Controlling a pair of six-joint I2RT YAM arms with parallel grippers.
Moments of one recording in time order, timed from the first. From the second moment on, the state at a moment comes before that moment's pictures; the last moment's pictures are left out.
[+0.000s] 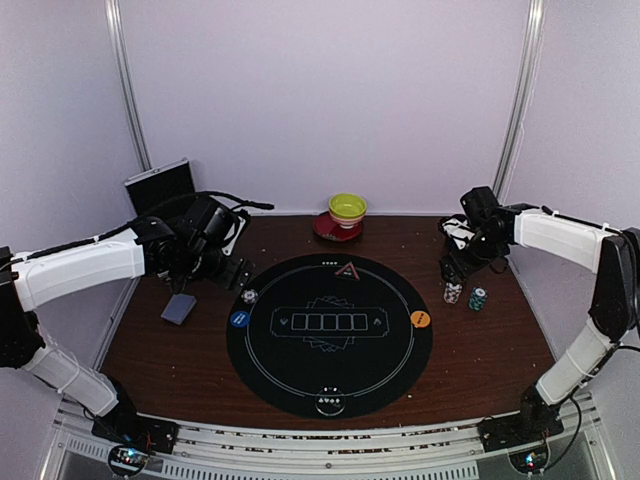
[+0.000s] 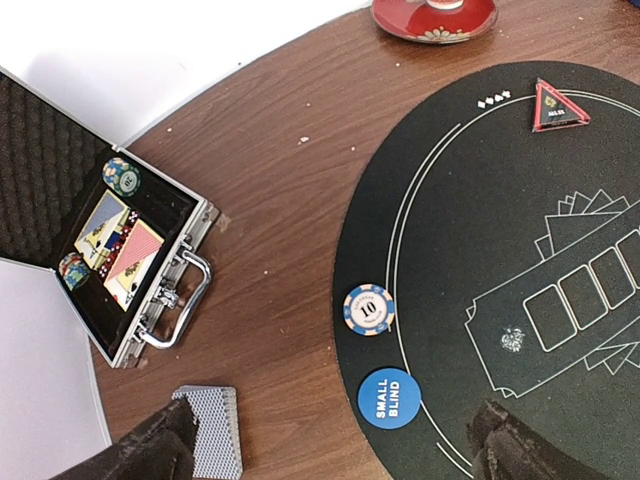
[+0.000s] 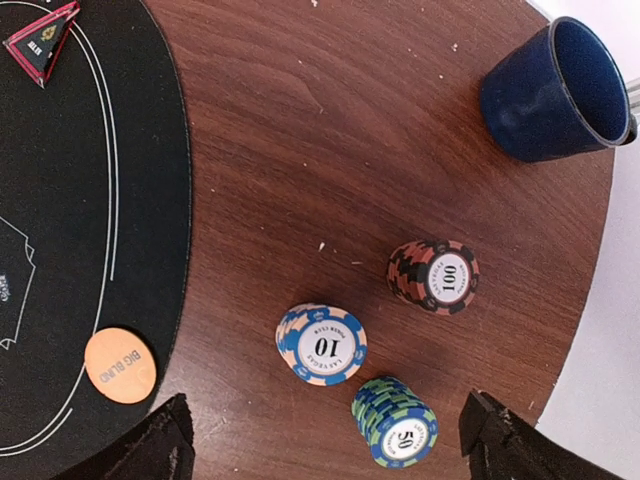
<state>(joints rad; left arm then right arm) -0.75 1.41 1.13 -0.59 -0.43 -0.11 0.27 1.57 1.18 -0.68 0.10 -0.24</state>
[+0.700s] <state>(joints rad) -0.75 1.41 1.13 -0.59 -0.40 -0.11 0.24 1.69 1.17 -0.59 0.09 -0.20</state>
